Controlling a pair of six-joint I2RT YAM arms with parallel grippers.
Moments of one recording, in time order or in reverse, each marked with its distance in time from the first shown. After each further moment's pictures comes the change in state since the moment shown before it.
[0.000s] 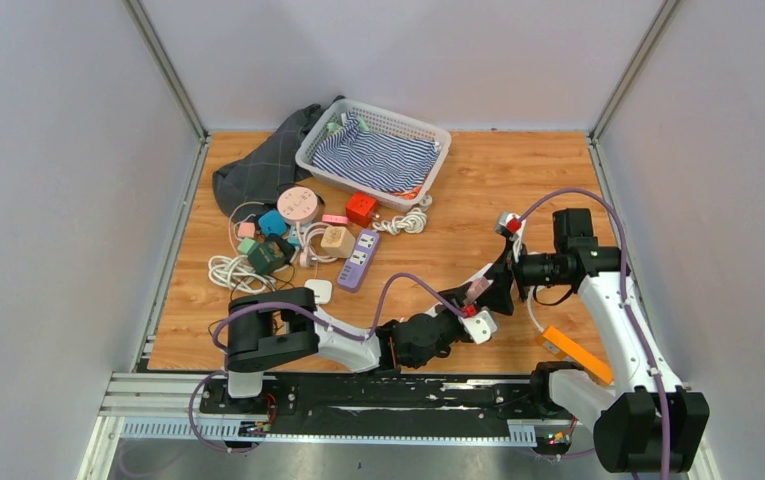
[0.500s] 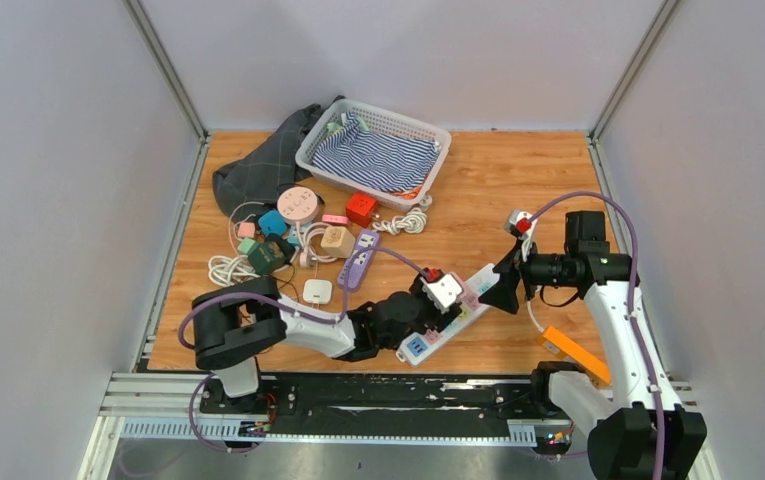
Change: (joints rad) left arm 0.120 -0.143 -0.136 -0.171 0.092 -0.320; right arm -0.063 -0.064 0.000 0.003 0.012 -0.002
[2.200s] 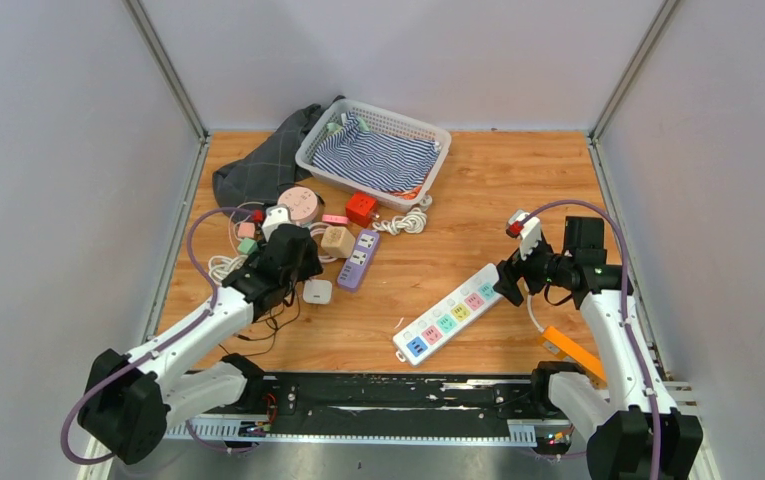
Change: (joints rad) left arm 0.763 -0.721 -0.101 -1.164 -0.048 -0.727; right arm -0.004 -0.036 -0.108 0.244 0.375 0.042
